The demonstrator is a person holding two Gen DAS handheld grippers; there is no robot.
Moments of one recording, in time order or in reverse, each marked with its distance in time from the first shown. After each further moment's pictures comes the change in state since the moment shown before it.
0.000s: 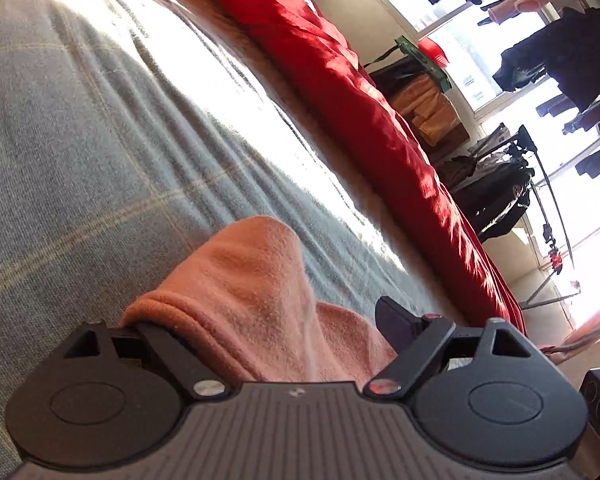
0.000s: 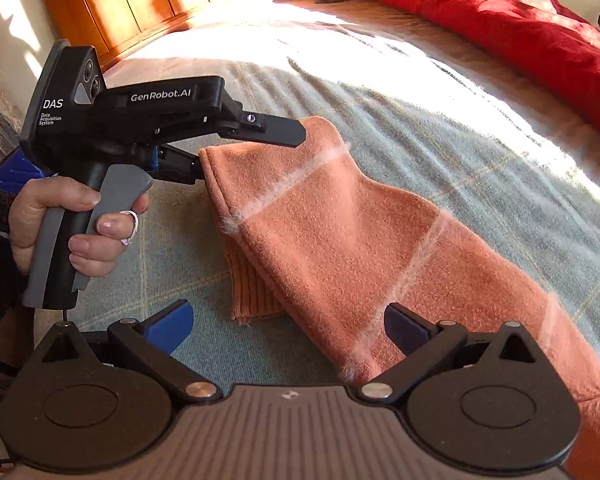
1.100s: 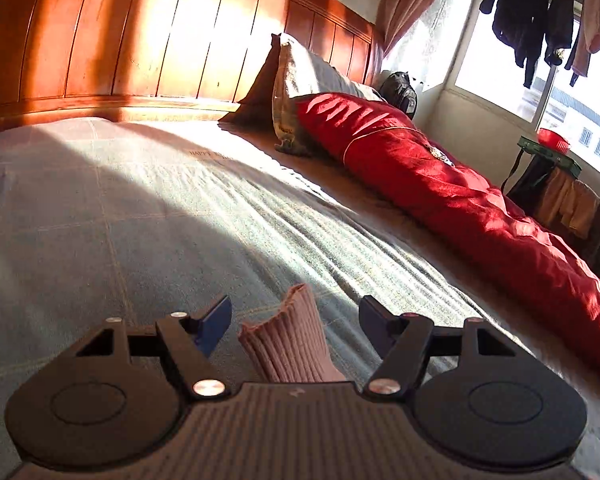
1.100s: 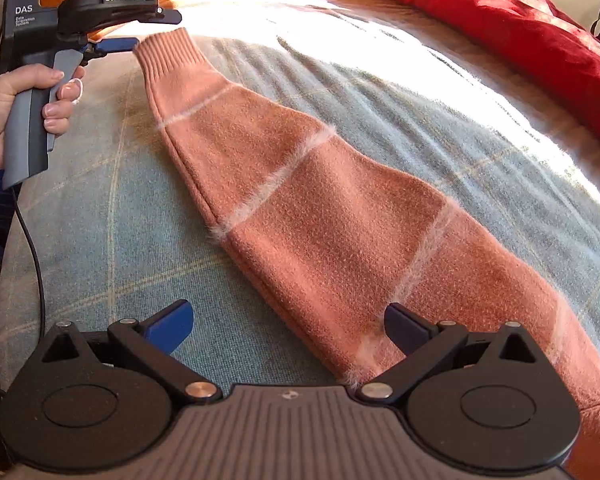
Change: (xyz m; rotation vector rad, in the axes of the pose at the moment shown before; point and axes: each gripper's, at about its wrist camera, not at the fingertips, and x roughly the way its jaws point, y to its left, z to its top) left arm -0.078 0.021 0.059 0.238 -0.400 0.605; right arm 0.017 0.021 -0.008 -0.031 0.001 -0.094
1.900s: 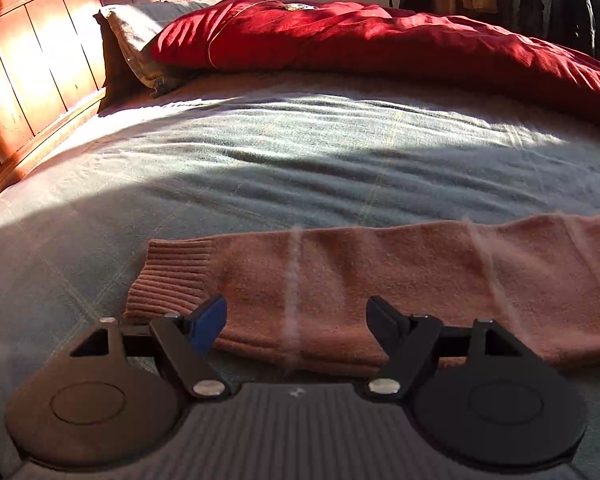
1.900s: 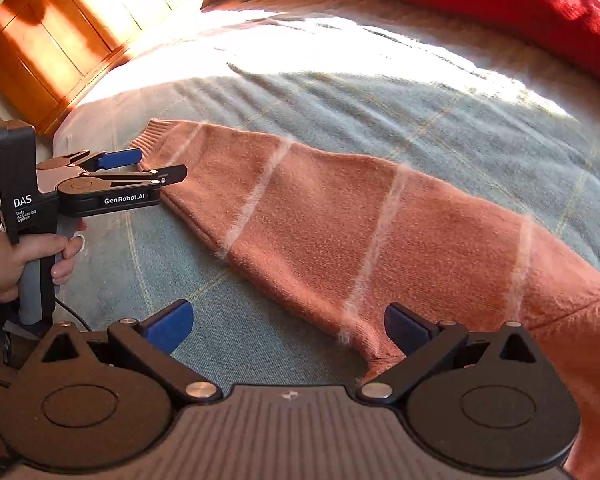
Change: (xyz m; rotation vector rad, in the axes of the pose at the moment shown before) left arm -0.021 -0.090 -0.054 0.550 0.257 -0.181; right arm -0.052 -0.031 -0.021 0.331 0.016 0.073
